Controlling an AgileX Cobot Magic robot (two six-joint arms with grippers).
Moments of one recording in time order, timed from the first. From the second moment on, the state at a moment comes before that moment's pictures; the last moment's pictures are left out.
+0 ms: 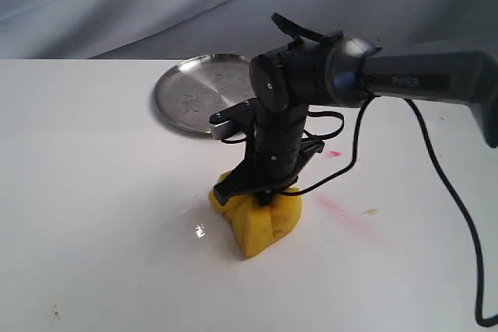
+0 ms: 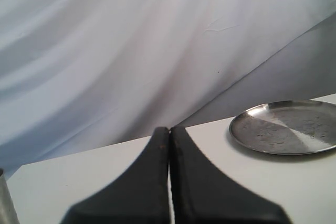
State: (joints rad) left arm -0.07 0.00 0.00 0.05 0.03 0.17; right arm 0.79 2.17 -1.55 0.04 0.96 0.01
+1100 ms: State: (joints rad) left arm -0.07 0.00 0.00 0.05 0.03 0.17; right arm 0.73 2.13 -1.75 0.23 0.46 -0.16
